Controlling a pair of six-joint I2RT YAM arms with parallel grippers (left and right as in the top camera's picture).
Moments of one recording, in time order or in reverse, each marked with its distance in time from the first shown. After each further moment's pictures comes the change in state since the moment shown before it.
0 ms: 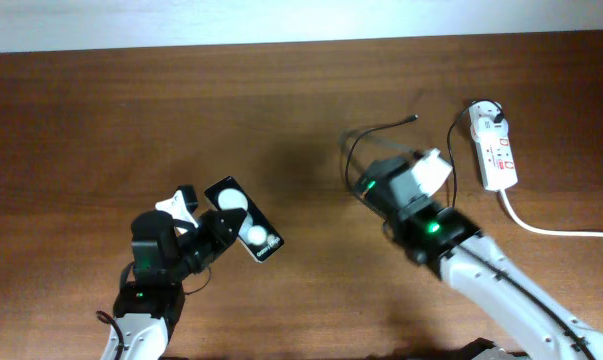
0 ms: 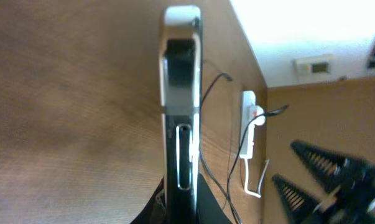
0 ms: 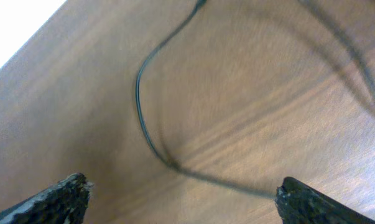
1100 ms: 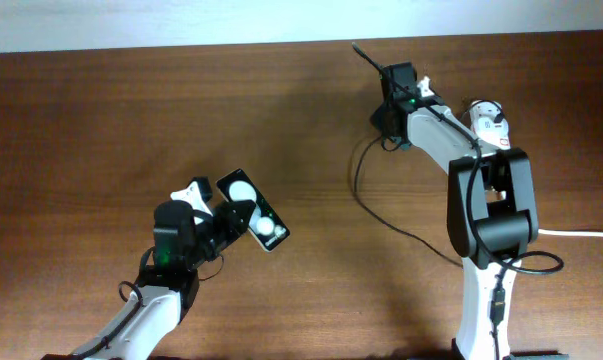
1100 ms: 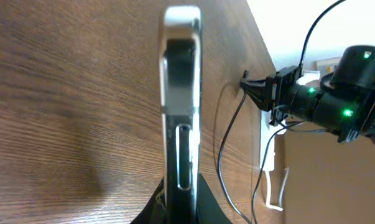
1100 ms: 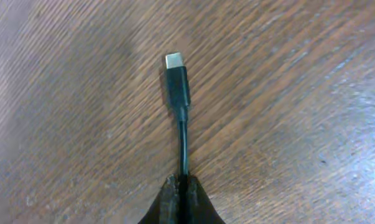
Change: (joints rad) left arm -0.073 0.275 0.000 0.264 -0.094 0.001; right arm -0.299 0.941 0.725 0.004 -0.222 -0.145
